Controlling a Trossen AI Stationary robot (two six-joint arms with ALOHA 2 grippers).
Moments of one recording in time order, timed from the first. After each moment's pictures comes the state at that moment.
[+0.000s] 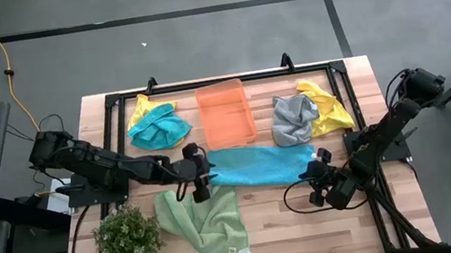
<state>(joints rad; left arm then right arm) -0.06 1.48 0.62 0.13 -0.30 -0.16 0.76 1.30 0.51 -0.34 0.71 1.01</state>
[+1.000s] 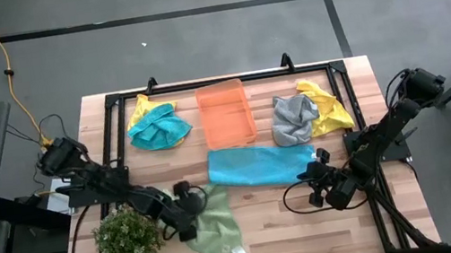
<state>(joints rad) -0.44 1.64 0.63 -0.15 -0.31 -0.61 0.76 1.30 0.51 -0.31 0.73 0.96</state>
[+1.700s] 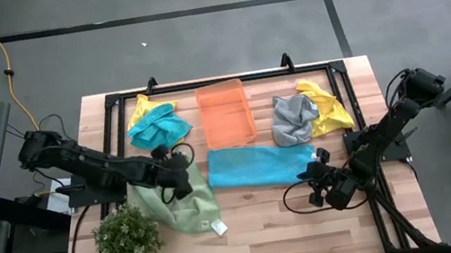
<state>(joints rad) -0.13 1.35 0.62 -0.47 -0.48 -0.52 0.76 1.30 0.51 -0.32 0.73 0.95</state>
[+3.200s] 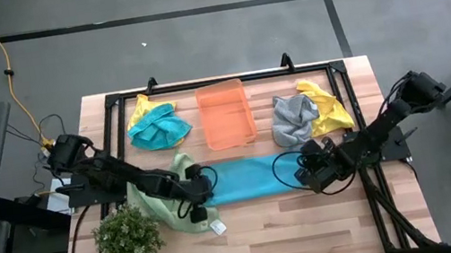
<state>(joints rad) -0.20 1.66 0.62 0.07 -0.19 -0.32 0.49 1.36 0.51 -0.51 0.62 1.30</state>
